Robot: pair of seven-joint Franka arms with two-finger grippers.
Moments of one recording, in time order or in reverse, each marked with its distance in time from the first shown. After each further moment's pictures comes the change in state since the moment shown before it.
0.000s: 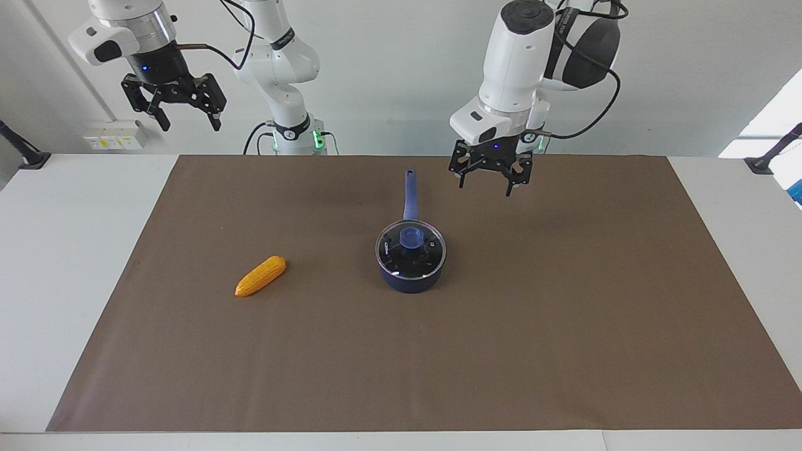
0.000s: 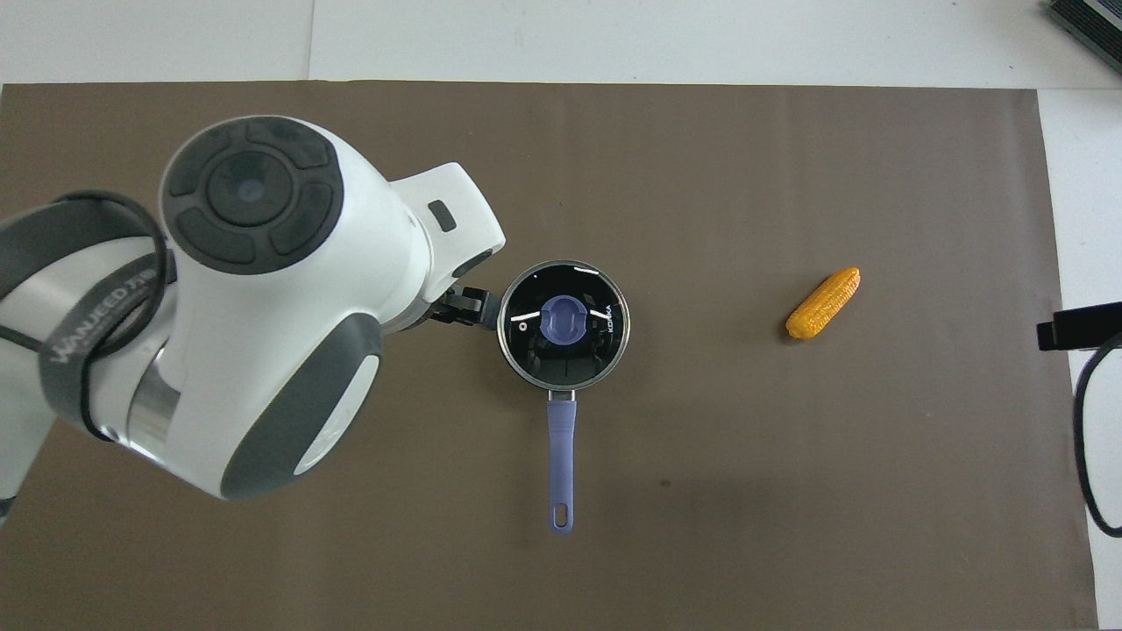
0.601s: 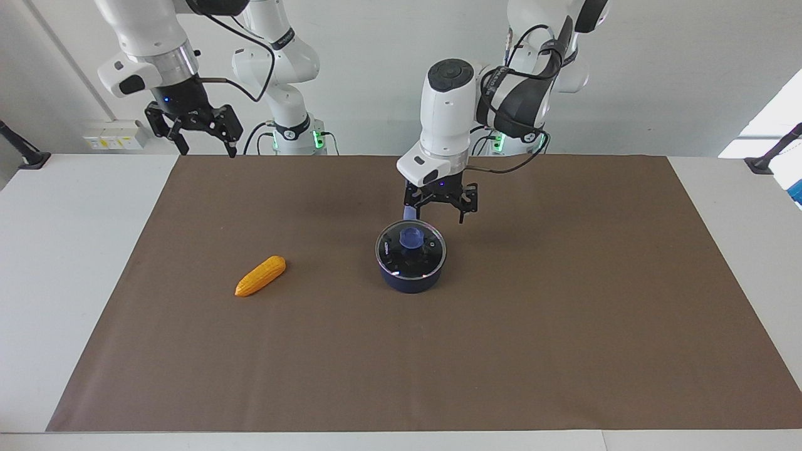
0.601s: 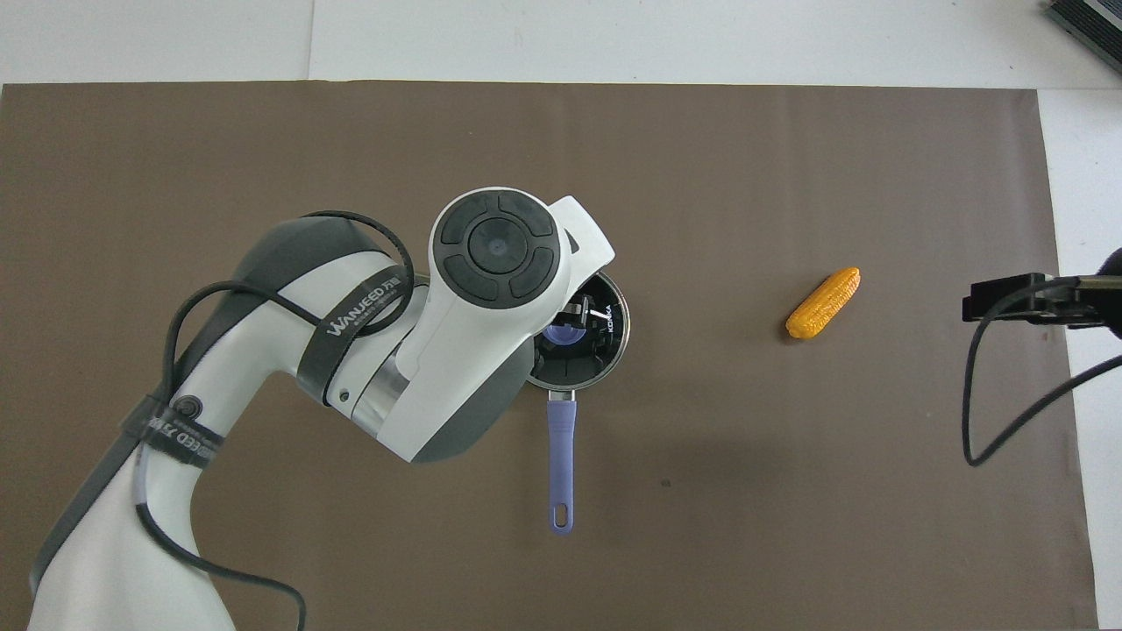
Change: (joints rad) left arm -0.124 0.166 0.000 -0.002 0.066 0.165 -0.259; right arm 0.037 0.009 0.012 -0.194 0.000 0.247 0.161
